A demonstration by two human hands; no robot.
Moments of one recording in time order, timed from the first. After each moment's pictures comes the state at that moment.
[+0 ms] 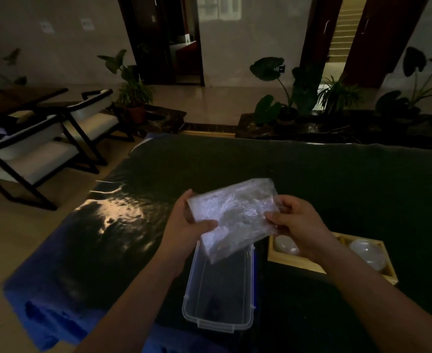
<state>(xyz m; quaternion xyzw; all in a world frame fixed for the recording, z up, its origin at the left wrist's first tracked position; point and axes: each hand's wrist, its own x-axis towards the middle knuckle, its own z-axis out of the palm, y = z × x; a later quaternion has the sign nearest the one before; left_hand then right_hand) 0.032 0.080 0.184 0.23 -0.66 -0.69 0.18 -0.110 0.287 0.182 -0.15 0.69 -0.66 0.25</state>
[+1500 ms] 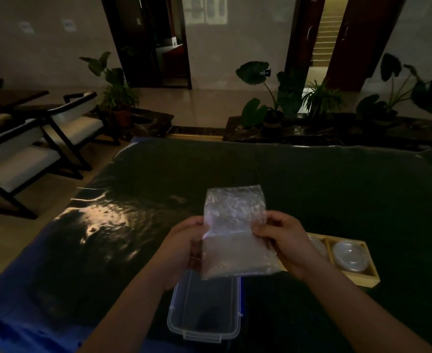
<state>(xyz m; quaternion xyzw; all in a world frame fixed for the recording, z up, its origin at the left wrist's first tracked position) 0.020 0.096 0.183 0.22 -0.65 -0.73 0.01 -0.103 0.295 0.168 -0.12 0.63 -0.71 0.29</state>
